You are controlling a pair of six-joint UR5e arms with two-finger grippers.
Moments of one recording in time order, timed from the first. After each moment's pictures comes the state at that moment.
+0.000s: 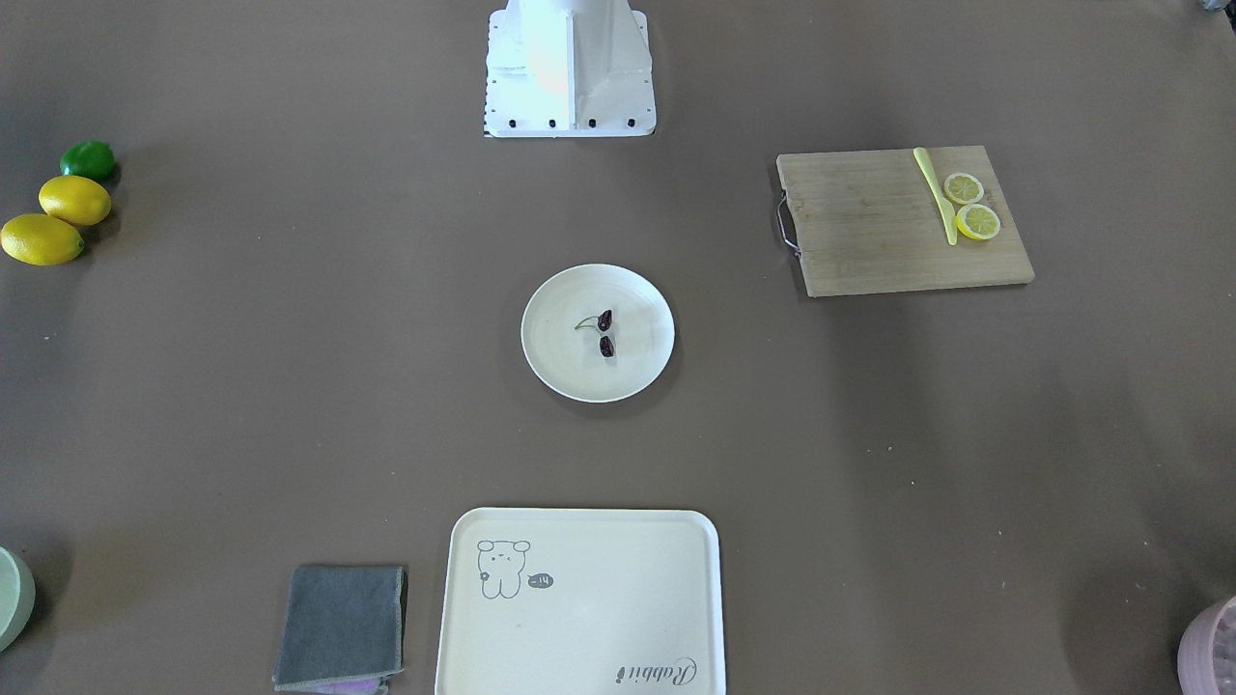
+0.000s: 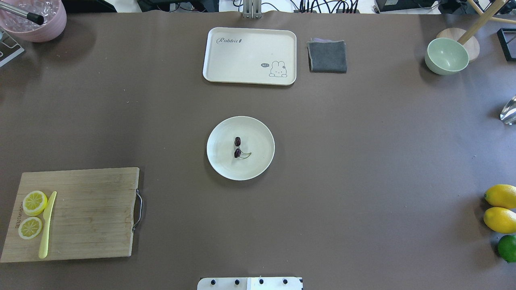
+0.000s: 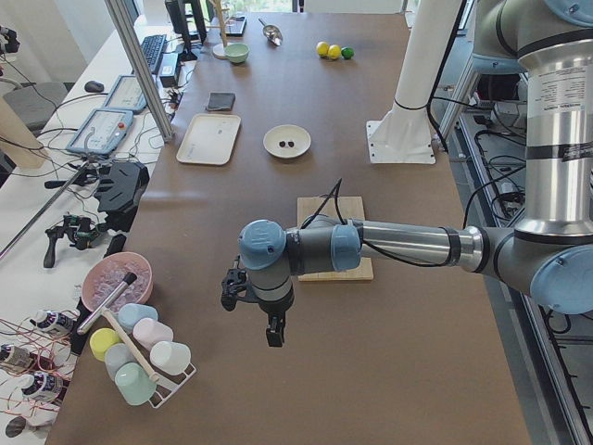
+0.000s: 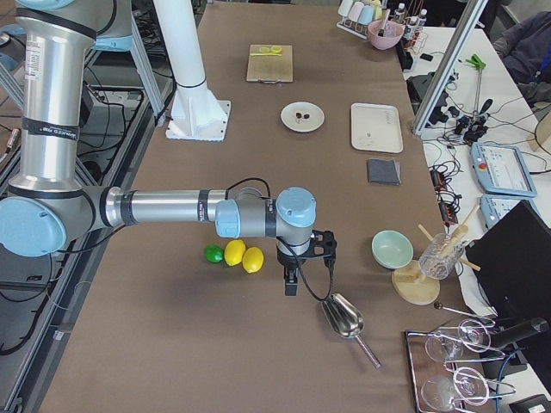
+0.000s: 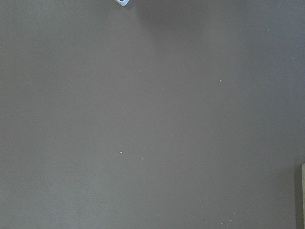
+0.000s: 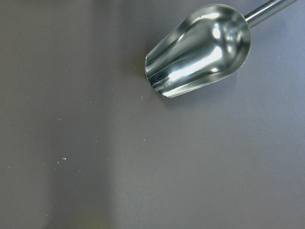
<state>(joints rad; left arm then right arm) -1.63 -1.48 -1.74 -1.37 -2.29 0.17 1.51 -1.72 1.77 -1.56 2.28 0.05</state>
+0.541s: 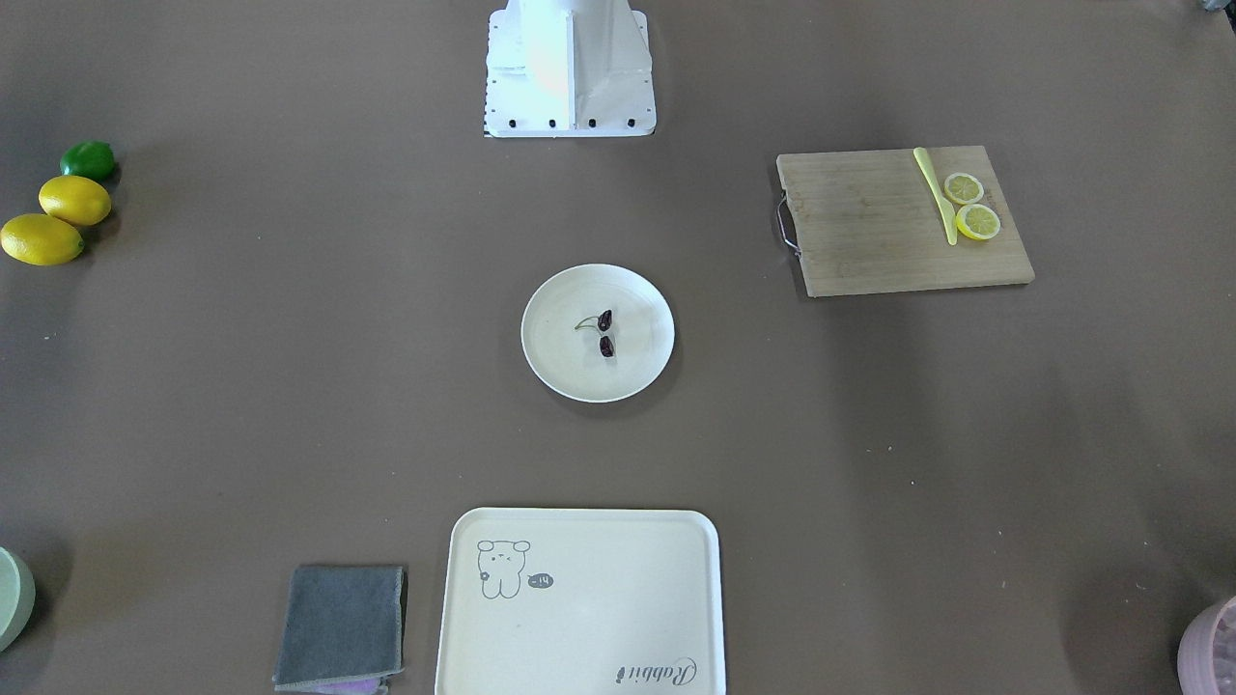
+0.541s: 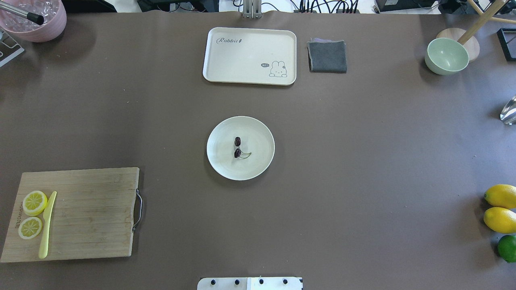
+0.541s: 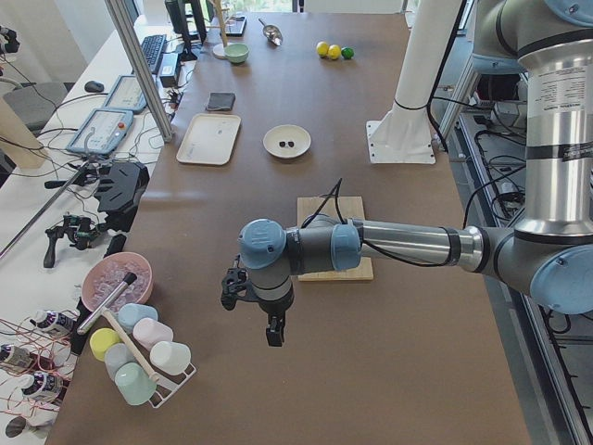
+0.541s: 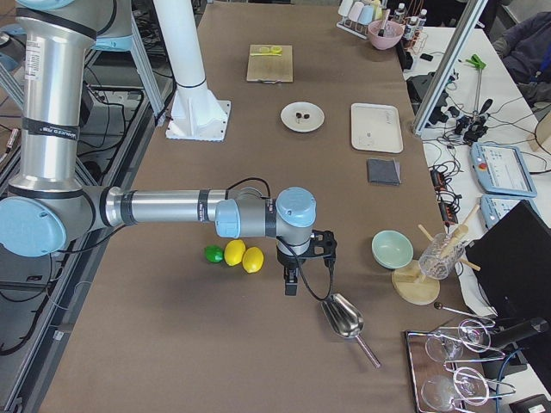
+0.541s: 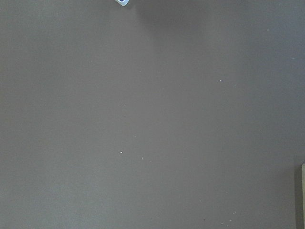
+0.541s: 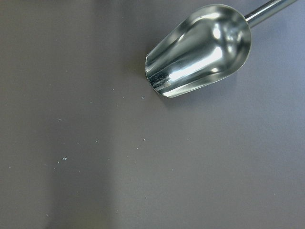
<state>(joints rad) -1.63 -1.48 -1.75 -1.37 -2.29 0.17 1.51 -1.72 1.77 -1.56 2.28 0.05</state>
